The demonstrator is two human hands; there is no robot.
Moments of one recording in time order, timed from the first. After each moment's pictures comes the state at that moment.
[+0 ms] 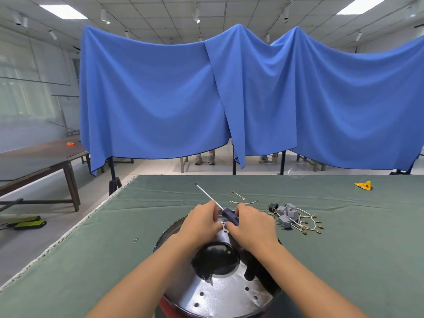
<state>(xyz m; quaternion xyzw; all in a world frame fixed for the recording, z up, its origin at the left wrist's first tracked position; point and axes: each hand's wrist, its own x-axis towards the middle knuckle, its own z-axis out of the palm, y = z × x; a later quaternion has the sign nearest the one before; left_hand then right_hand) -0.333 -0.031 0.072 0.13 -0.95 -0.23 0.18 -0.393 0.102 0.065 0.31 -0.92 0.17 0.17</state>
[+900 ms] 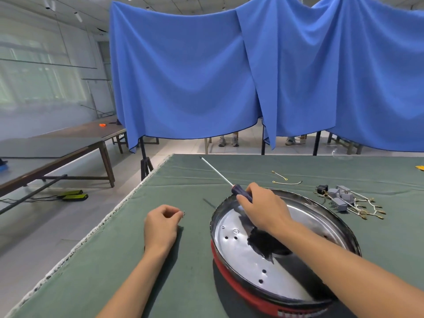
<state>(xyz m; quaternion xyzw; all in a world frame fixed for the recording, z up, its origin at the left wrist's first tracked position) -0.212 -0.153 0.012 0.37 -0.73 -0.43 0.39 -0.349 0.030 0.067 0.34 -0.90 0.28 0.07</state>
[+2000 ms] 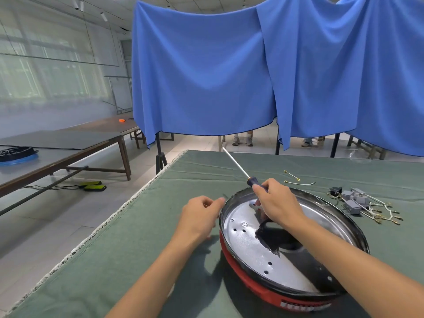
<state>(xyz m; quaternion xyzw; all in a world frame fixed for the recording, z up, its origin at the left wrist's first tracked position) -0.204 -0.082 0.065 0.31 -0.79 -0.47 0.25 -0.349 0.038 0.076 0.31 -0.87 0.38 -0.01</state>
